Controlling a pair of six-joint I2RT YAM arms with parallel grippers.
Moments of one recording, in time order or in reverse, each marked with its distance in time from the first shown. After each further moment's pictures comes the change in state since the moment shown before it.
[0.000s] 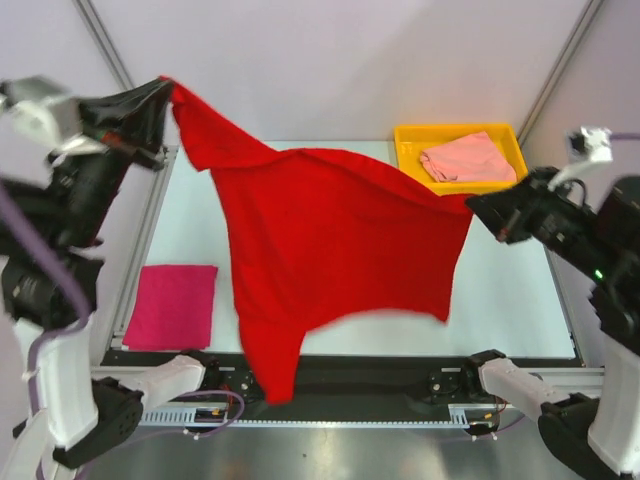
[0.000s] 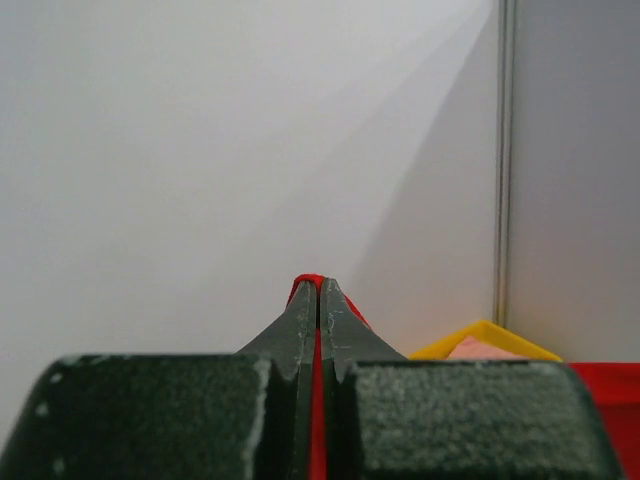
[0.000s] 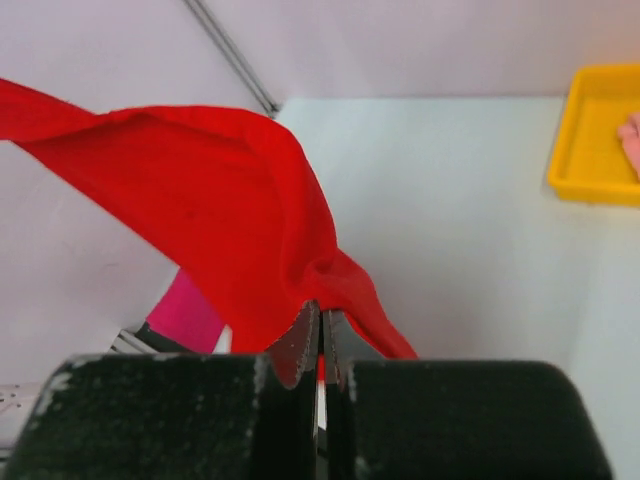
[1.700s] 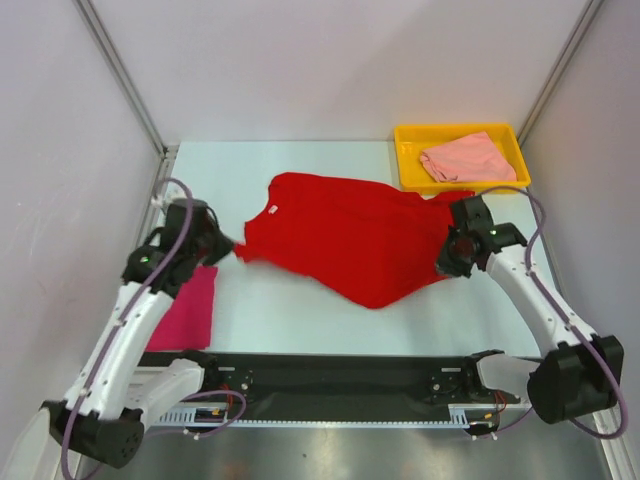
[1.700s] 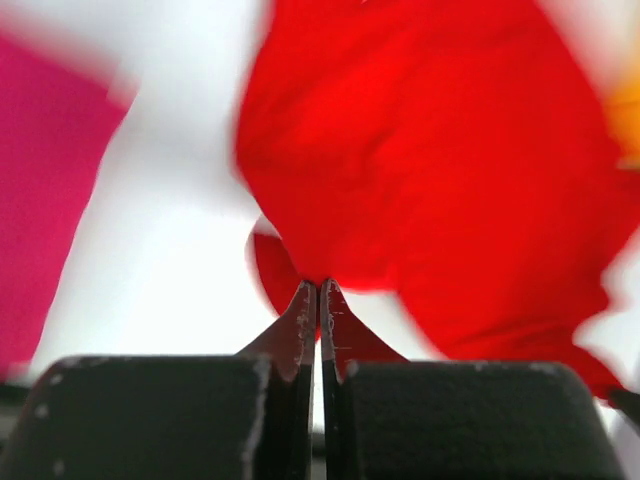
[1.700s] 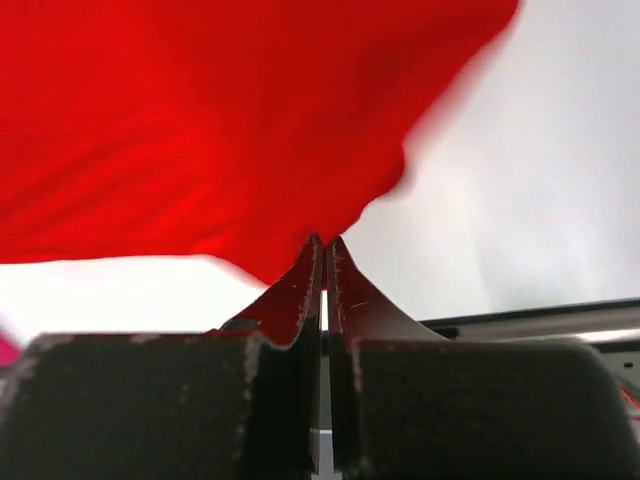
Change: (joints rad) left arm 0.090 -0.150 -1.030 -0.497 -0.315 -0.924; right arm -0.065 0.182 -1.039 0.259 0.333 0.273
